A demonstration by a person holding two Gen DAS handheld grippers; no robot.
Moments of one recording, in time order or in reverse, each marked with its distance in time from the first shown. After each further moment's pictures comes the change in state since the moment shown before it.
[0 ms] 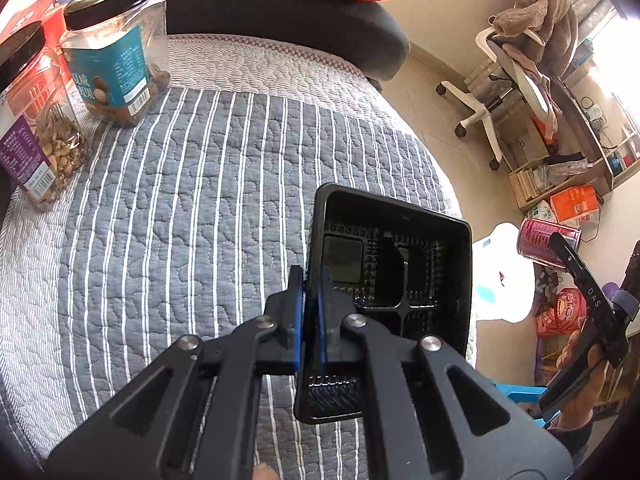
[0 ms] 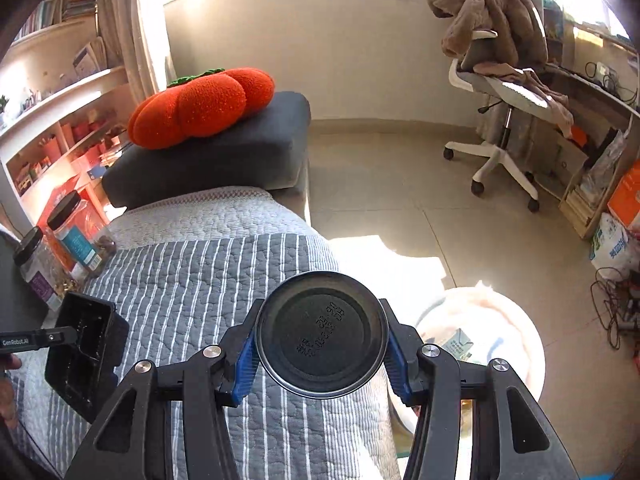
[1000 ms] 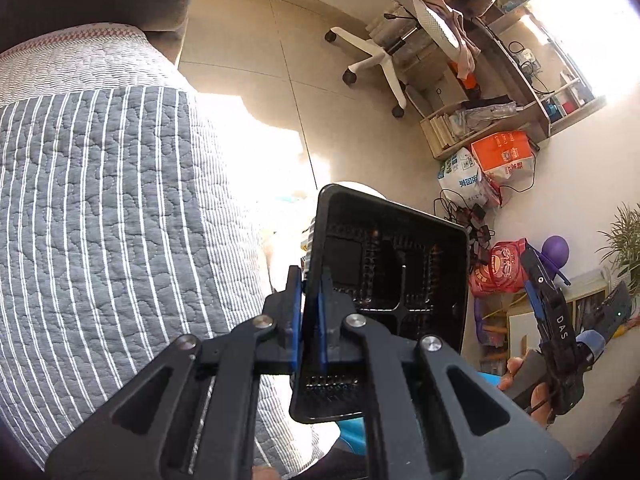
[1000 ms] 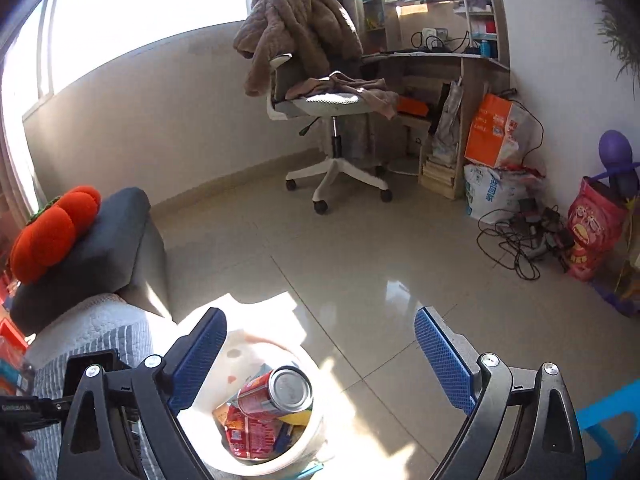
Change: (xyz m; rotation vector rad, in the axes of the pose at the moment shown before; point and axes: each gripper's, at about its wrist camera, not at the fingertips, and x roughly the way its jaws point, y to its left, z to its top) left arm 0.094 -0.234 0.011 0.130 0.154 -0.273; right arm -0.082 -0.215 -0.020 0.394 -0.169 -0.350
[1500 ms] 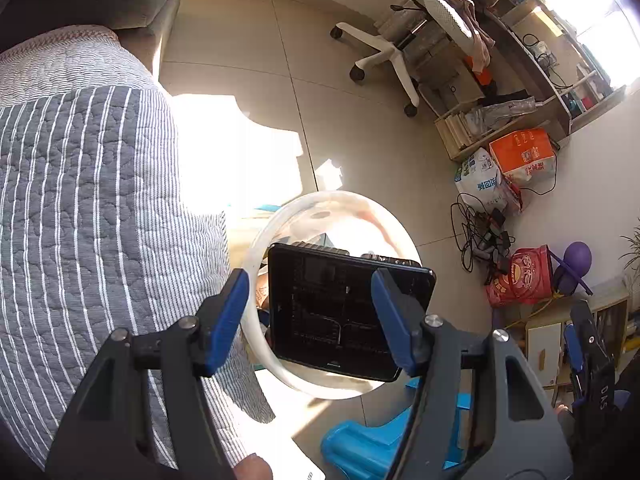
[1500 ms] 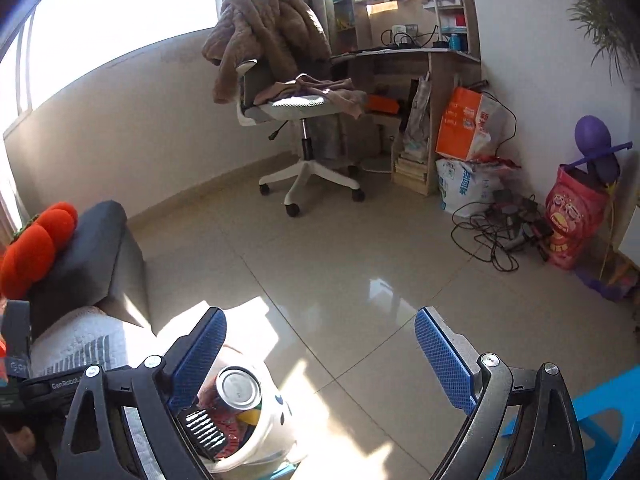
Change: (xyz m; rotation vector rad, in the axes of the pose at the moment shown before) left arm 0.040 -0.016 0.006 0.005 -0.027 0.074; right arm -0.006 -0.037 0.002 0.031 -0.009 -0.052
